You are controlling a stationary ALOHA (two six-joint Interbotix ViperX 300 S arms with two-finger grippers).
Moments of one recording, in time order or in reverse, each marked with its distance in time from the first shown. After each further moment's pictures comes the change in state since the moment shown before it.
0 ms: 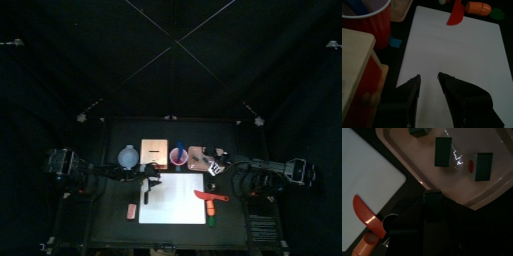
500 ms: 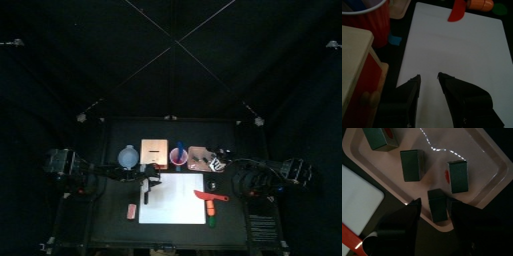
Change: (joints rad) left arm 0.005 0.018 0.000 0.015 0.000 0.000; right arm -0.110 0.049 0.069 -0.029 -0.153 -0.005
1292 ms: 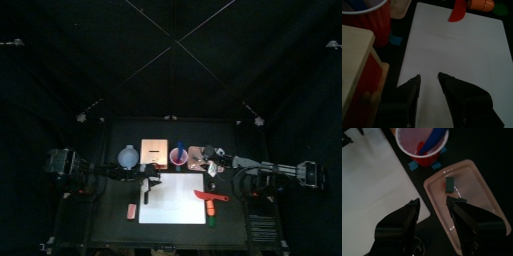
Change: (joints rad) left arm 0.003 0.000 0.000 -0.002 0.000 -0.003; right arm 0.298 -0.219 -0.133 -0.158 -0.055 -0.008
